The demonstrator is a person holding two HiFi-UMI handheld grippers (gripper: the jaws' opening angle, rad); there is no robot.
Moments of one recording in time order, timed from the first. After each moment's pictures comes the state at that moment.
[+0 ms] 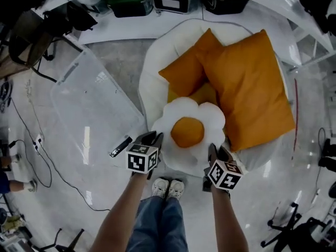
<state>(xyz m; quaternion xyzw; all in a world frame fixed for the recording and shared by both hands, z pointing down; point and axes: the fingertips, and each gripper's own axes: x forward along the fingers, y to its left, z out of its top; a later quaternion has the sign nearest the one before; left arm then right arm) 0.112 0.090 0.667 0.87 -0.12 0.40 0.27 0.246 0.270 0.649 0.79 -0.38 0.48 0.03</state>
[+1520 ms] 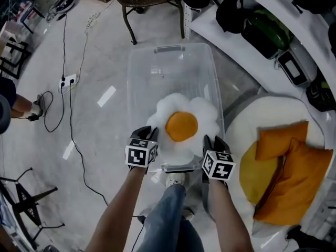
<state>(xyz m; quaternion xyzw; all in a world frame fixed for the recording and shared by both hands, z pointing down) -0.234 -0.215 0.722 0.78 -0.42 0.34 0.31 -0.017 -0.167 0.712 0.61 -0.66 0.38 0.22</state>
